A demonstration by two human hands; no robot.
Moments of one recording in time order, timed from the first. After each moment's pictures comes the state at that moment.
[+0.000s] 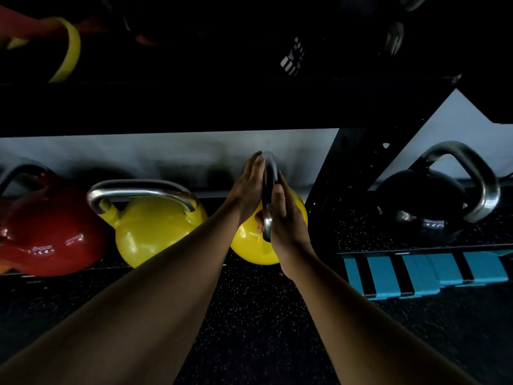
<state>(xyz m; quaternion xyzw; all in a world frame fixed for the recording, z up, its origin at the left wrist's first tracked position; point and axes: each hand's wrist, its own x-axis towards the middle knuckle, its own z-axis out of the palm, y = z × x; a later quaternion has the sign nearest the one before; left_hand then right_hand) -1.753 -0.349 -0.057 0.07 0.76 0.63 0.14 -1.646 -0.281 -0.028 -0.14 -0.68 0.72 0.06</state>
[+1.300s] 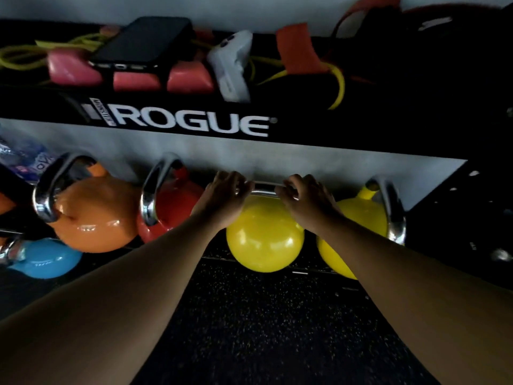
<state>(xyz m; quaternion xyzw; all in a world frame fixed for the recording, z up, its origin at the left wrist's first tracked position) -1.739 -0.634 -0.011 0.07 0.95 0.31 0.03 -1.717 -0.430 0.003 0.03 -0.97 0.24 -0.02</state>
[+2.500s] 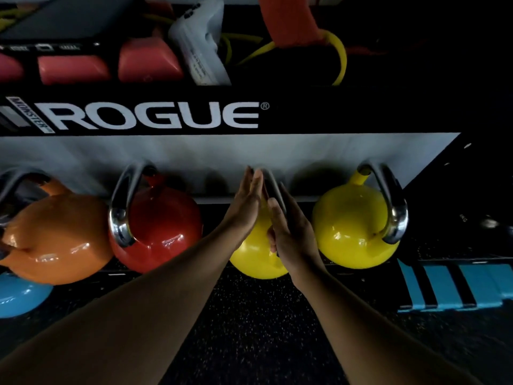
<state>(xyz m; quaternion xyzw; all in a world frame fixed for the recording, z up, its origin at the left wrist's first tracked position) -1.752 -0.570 -0.053 0.02 0.74 0.66 0.13 -1.666 -0.481 -0.036 -0.12 -0.75 0.65 0.06</state>
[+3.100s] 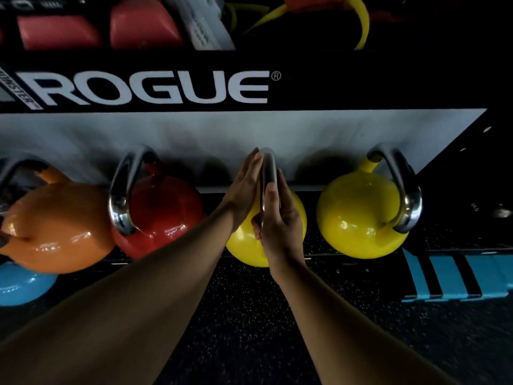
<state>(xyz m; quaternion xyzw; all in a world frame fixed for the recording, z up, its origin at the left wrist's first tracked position) -1.774 -0.588 -0.071 0.05 0.69 0.71 0.14 -1.670 -0.524 -0.048 -0.15 -0.63 0.75 0.12</state>
